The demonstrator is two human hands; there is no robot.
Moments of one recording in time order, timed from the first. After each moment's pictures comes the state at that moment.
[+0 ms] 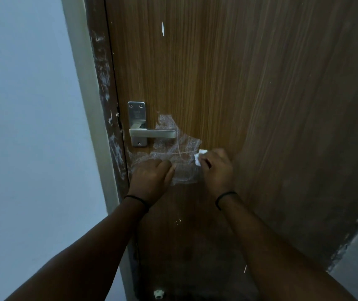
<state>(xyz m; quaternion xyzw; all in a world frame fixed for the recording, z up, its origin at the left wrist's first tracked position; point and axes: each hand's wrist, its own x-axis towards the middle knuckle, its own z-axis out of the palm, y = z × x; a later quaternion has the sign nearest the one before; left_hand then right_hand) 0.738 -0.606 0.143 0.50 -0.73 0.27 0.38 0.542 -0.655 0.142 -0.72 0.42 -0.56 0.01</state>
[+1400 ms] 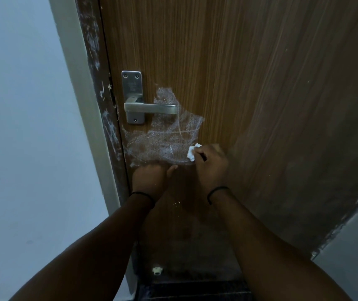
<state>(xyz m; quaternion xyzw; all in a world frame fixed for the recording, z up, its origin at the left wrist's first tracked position) 0.733 -0.626 0.080 0.67 -0.69 0.17 0.24 0.562 -0.652 0.102 -0.69 0.46 -0.56 0.04</state>
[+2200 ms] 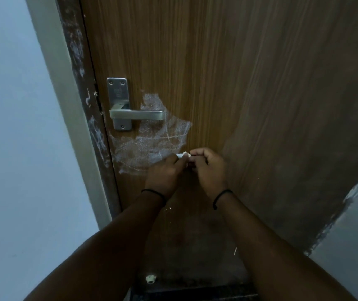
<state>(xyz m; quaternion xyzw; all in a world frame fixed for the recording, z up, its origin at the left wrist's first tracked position) 0.682 -0.638 0.097 0.52 -0.76 0.24 0.30 0.540 -0.651 0.117 -0.62 0.46 -0.56 0.30</state>
